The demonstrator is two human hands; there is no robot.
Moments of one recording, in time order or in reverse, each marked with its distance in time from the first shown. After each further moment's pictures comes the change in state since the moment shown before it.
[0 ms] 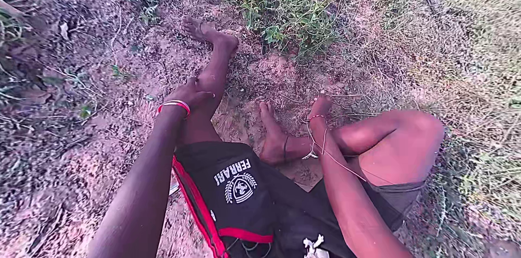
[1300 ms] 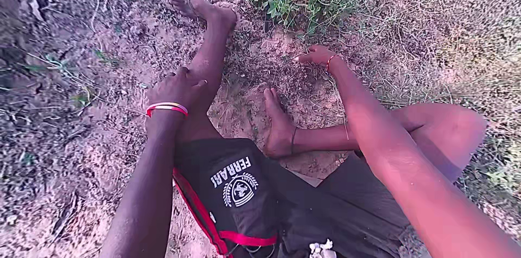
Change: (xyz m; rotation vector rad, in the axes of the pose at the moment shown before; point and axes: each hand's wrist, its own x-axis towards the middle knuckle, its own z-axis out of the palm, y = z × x) left_hand -0.012 -0.006 0.013 0.221 0.204 -0.013; right_hand 0.057 -0.119 0.021 -0.962 -1.133 -0.245
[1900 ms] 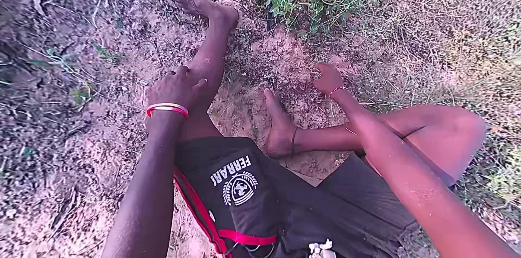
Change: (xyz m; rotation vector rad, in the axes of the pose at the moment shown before) left_hand -0.002 -0.004 0.003 -0.011 0.031 0.021; right_hand -0.008 0.039 0.033 -0.188 -0.013 0.089
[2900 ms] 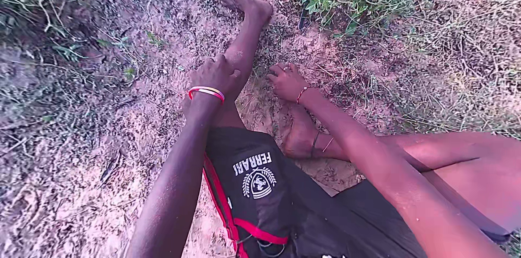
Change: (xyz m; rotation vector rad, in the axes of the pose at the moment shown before) left_hand -0.007 0.022 -0.012 0.050 -0.045 -0.043; right_hand 0.014 -0.149 0.083 -0.371 -0.089 -0.819
